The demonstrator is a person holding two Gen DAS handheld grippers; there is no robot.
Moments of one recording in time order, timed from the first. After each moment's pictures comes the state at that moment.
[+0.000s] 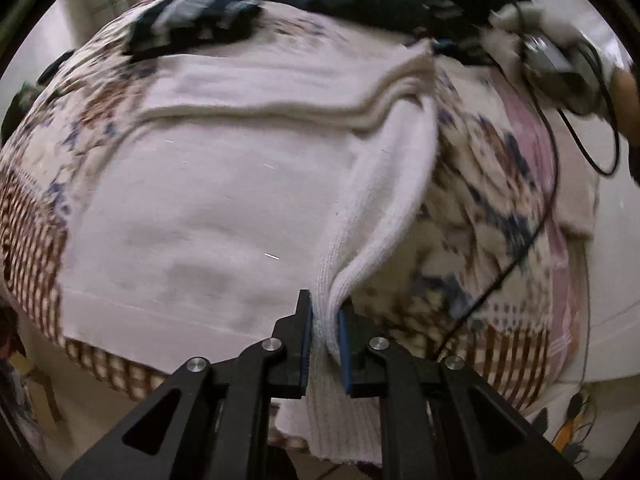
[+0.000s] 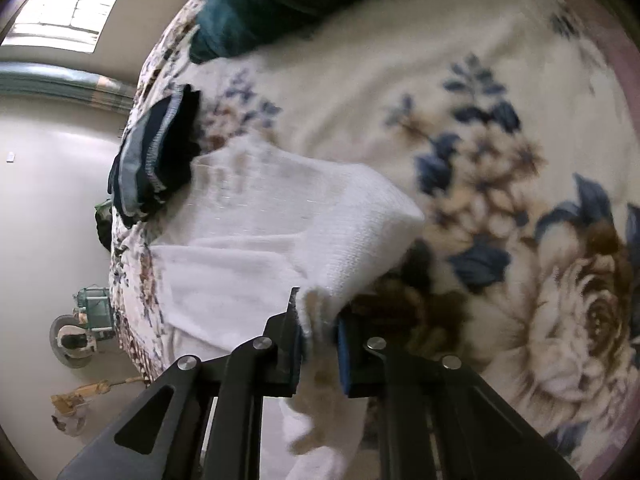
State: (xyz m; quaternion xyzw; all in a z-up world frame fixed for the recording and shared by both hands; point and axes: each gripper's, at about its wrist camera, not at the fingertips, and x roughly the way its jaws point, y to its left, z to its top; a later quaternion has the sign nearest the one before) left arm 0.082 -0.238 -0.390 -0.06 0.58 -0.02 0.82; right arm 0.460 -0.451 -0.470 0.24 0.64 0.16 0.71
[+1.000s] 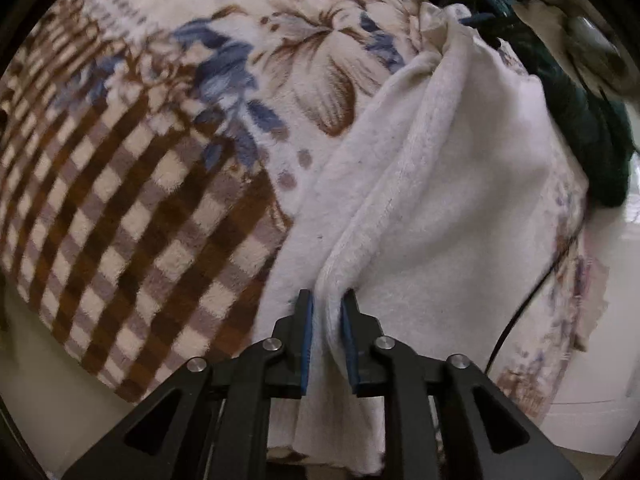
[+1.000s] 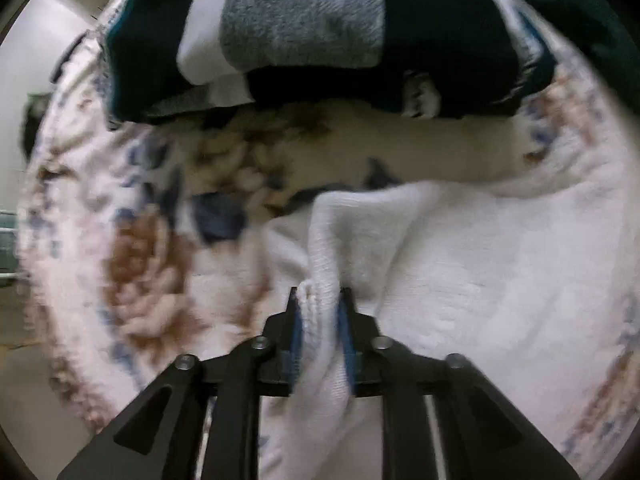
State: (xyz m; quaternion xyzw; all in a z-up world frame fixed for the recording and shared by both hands) left arm 0.109 0.063 -0.497 -0.28 0.63 0.03 0.72; right arm 0.527 0.000 -0.510 0.06 0.71 0.17 0.68
